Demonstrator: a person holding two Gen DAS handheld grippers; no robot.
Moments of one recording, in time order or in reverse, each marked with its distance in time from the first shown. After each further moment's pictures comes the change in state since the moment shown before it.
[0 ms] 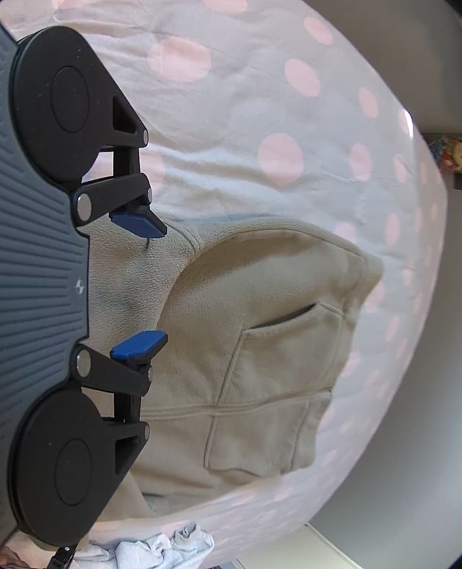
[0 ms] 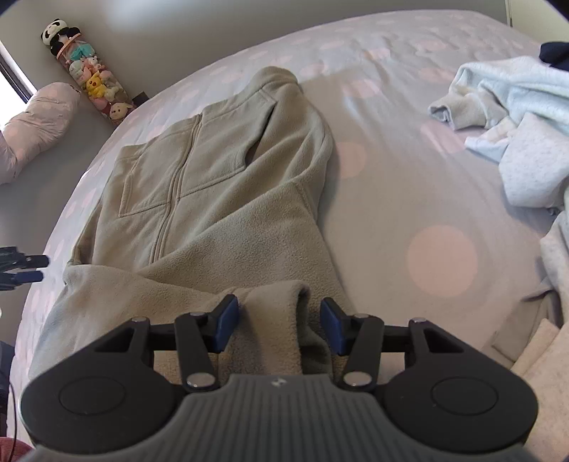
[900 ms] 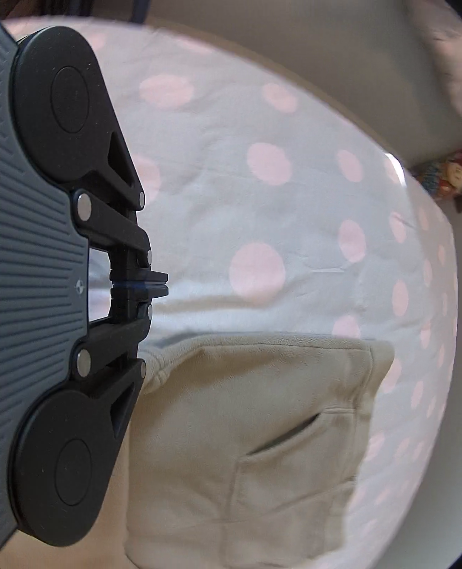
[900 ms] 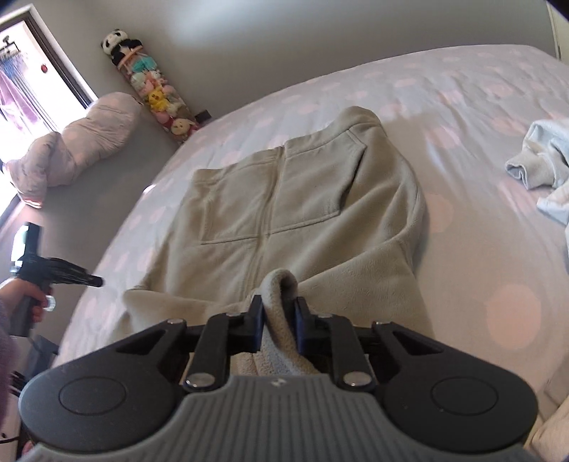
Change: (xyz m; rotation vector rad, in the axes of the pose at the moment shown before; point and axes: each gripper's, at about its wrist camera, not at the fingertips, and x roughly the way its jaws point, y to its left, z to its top) left arm -0.010 0.074 0.046 0.085 0.056 0.221; right arm -0.011 0.060 0.022 -0.097 -0.091 0.120
